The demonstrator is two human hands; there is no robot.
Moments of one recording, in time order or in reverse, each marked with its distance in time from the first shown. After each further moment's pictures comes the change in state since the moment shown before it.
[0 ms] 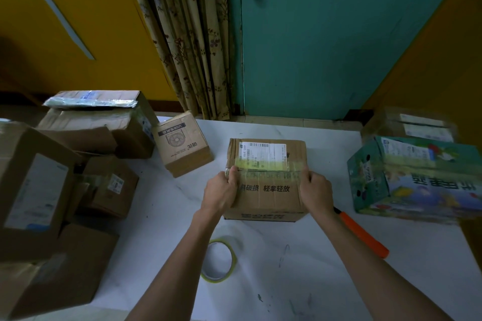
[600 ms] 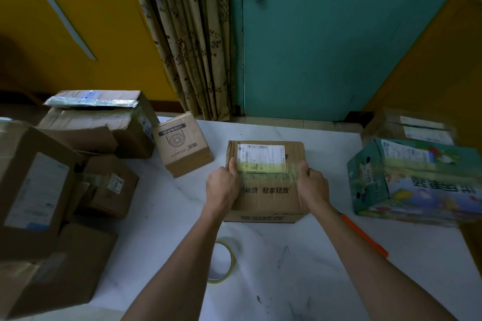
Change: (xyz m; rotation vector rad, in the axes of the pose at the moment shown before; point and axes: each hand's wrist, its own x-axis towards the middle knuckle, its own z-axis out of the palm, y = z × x) left_hand 0.005 0.026 -0.001 0.047 0.138 -0.062; right_hand 0.003 -0.022 -0.004 -0.028 -0.043 0.063
